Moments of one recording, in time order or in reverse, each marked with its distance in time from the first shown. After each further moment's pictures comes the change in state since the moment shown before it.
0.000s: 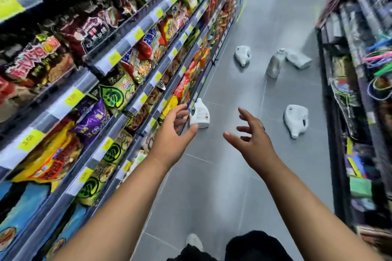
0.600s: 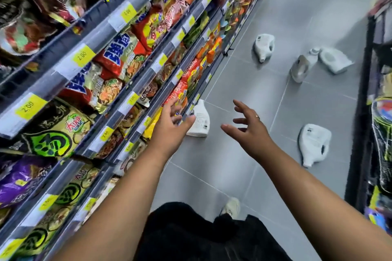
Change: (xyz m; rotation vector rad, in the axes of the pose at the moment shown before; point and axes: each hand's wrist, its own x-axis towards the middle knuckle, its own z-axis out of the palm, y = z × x) left_hand 0.332 -0.028 0.089 -0.061 0.154 -0.273; right_hand 0.370 0.054 -0.046 -0.066 -0.238 0.091
